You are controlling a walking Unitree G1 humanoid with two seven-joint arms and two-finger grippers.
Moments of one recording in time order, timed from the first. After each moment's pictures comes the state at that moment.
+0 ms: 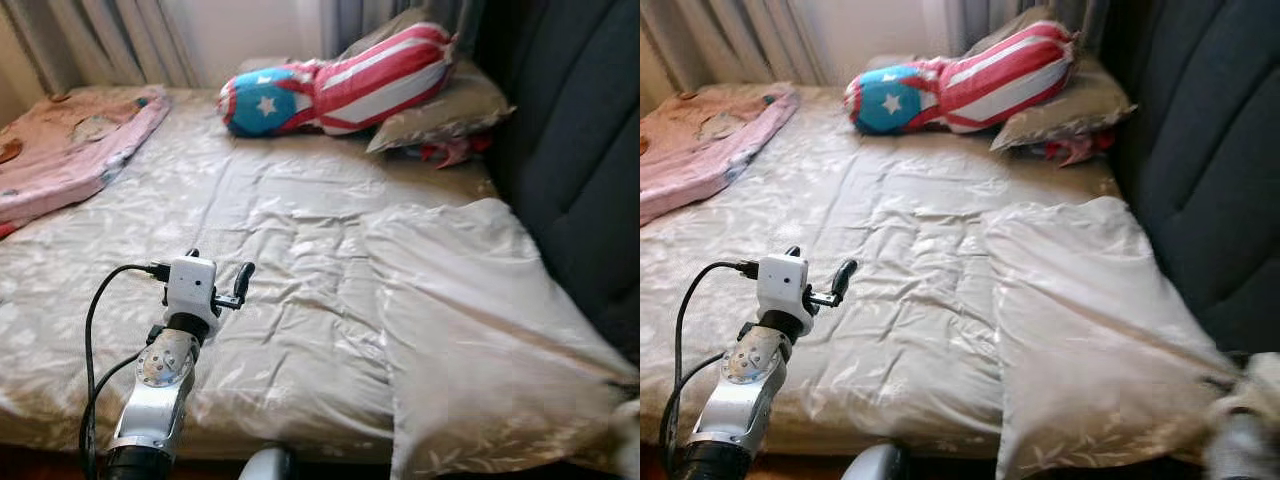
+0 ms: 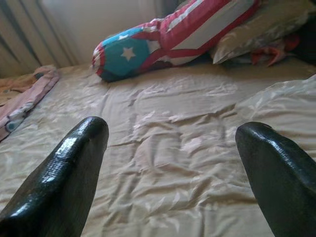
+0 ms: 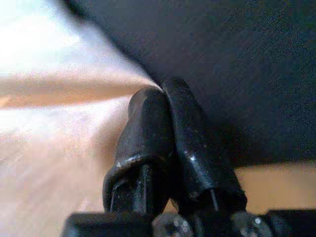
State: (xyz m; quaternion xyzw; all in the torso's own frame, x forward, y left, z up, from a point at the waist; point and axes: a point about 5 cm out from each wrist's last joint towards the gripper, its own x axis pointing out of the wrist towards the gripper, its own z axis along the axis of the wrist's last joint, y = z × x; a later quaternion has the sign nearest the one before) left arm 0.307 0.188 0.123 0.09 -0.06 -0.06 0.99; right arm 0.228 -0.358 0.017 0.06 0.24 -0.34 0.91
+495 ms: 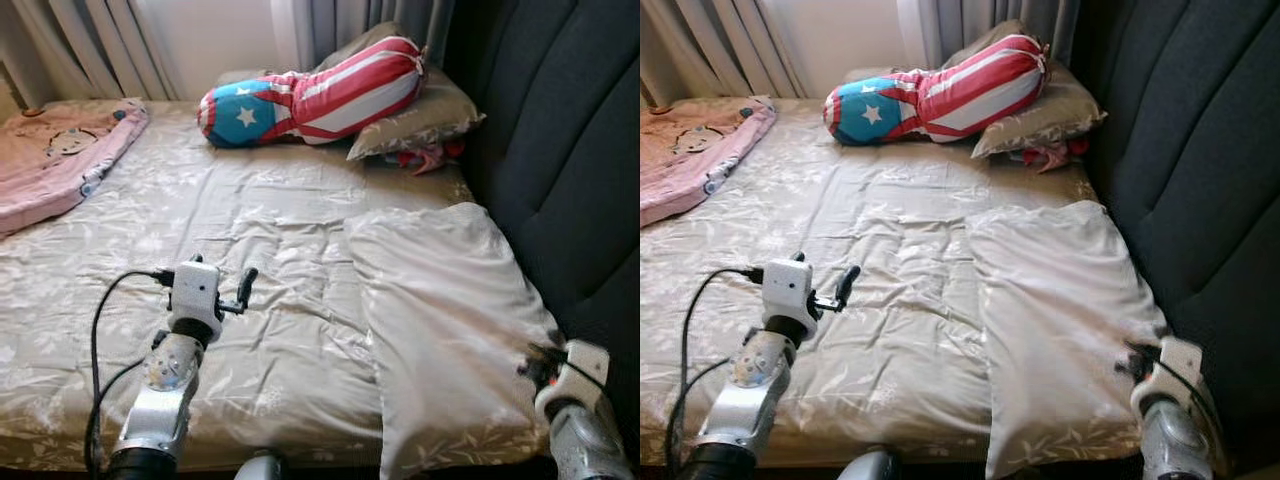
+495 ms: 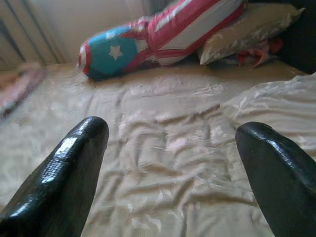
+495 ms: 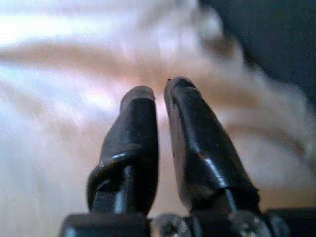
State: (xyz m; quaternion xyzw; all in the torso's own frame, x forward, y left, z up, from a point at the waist) left arm 0.305 0.184 0.107 0.07 -0.03 -0.05 1.00; right arm 0.262 -0.292 0.014 0.10 0.18 -0.15 0.97
